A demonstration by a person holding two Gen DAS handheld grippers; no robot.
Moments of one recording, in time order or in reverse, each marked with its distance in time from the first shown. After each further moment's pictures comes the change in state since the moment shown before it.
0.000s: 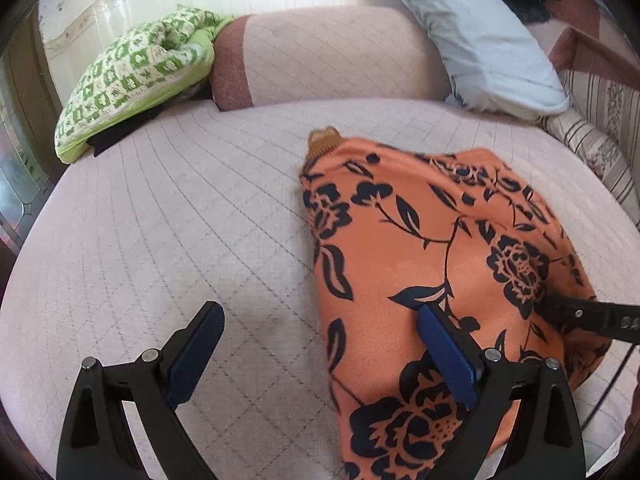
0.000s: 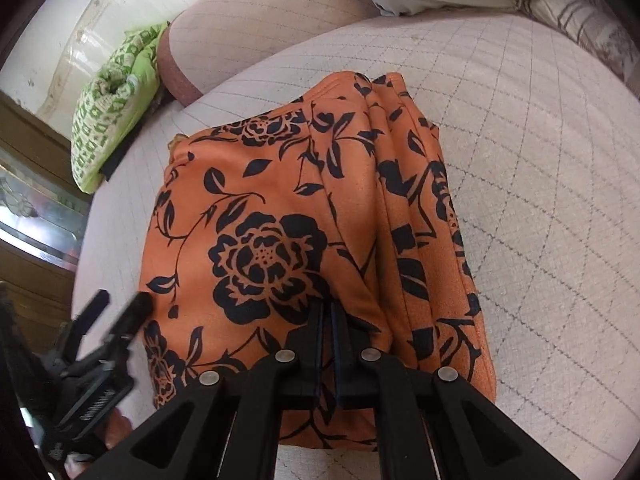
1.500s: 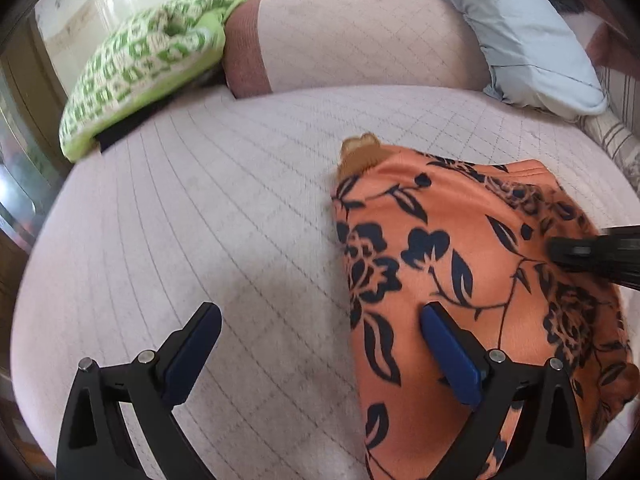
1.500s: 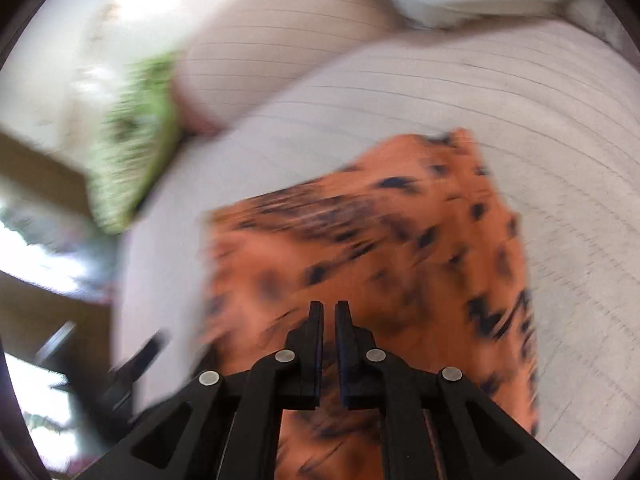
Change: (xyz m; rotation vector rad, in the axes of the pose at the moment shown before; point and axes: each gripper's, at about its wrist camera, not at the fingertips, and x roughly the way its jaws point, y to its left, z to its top) left arm 0.038 0.010 0.041 -0.021 0.092 0.074; right arm 0.028 0.024 0.084 0.067 -0.010 0.052
